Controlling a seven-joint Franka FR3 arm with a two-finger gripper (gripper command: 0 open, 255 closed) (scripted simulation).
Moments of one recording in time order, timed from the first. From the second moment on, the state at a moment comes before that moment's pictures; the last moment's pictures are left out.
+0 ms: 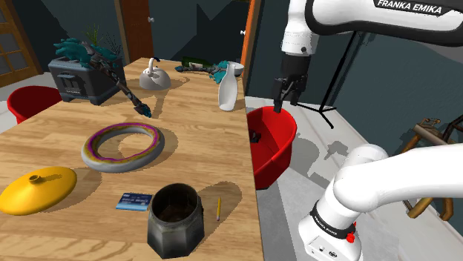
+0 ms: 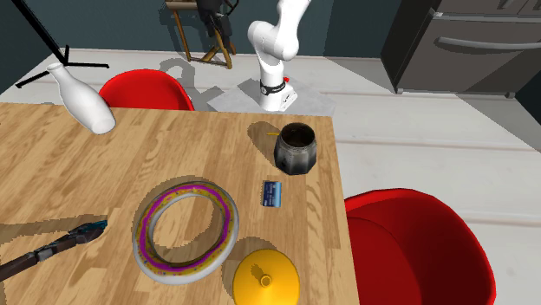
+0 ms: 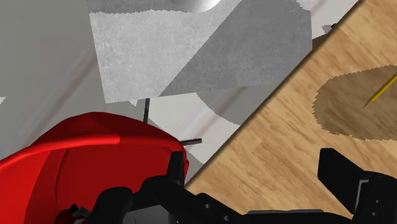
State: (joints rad) arm -0.02 -0.83 0.05 -2.37 0.03 1.45 0.12
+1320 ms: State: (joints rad) arm 0.19 -0.59 0.24 -2.60 0.20 2.23 0.03
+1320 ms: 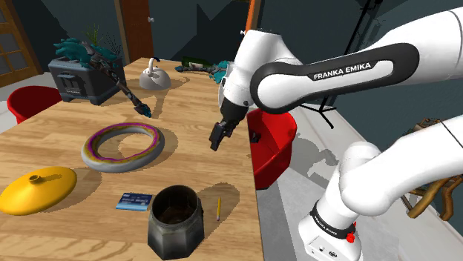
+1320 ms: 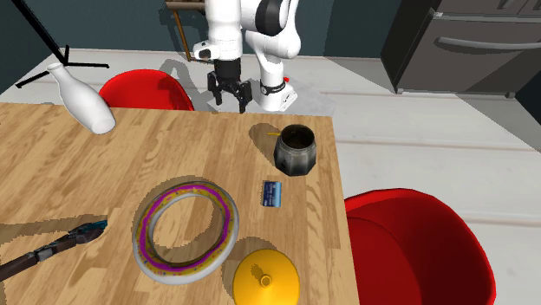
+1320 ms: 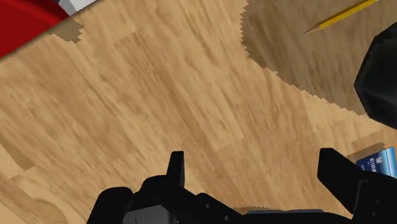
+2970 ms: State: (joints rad) arm 0.33 0.16 0.40 -2.31 -0.46 3.03 0.42
